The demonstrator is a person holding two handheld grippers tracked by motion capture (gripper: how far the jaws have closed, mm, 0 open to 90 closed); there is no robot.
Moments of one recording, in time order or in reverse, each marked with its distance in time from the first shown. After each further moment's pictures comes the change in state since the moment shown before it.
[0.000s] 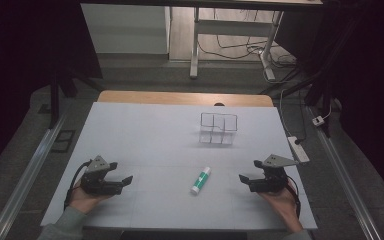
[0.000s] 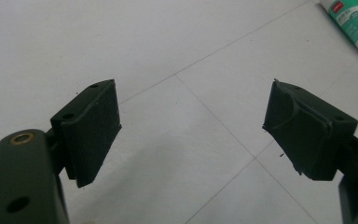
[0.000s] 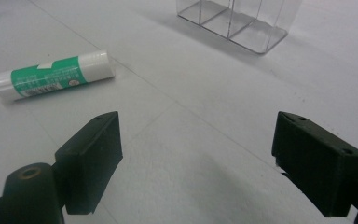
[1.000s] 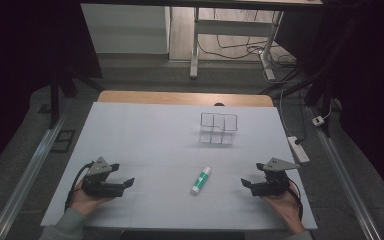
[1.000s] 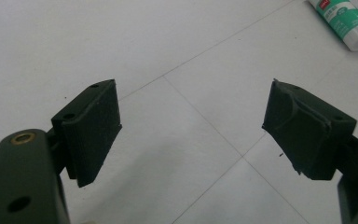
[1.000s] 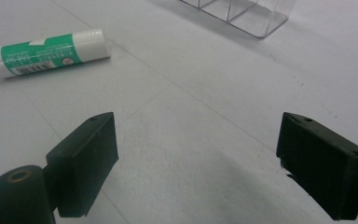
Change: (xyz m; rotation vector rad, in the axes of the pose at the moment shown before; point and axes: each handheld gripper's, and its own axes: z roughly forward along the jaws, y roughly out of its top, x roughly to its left) left arm -0.007 0.000 -0.001 -0.003 -0.013 0.028; right arm -0.002 -0.013 -0.004 0.009 0.000 -0.010
